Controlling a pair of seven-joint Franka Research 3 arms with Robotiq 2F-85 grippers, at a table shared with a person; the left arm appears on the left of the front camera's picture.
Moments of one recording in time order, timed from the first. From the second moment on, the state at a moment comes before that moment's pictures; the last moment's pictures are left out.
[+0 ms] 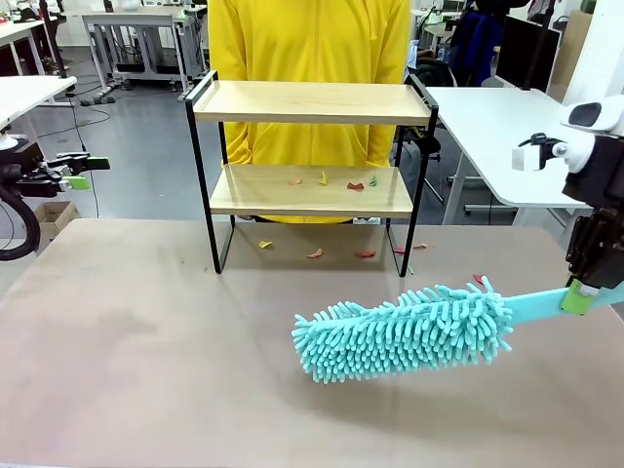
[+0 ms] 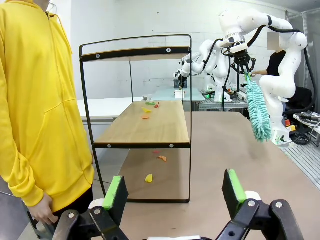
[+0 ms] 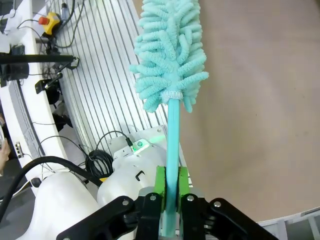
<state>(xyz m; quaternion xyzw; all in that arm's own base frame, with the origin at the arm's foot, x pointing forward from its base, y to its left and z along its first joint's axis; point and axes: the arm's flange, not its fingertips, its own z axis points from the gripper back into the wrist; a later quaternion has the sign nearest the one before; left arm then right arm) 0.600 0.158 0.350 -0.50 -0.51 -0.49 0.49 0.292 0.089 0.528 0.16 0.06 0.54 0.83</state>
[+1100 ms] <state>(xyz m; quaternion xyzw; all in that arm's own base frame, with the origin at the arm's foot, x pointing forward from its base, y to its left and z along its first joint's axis) 0.600 0.158 0.350 -0.50 -0.51 -0.49 0.49 0.292 0.089 0.528 0.16 0.06 0.54 0.83</state>
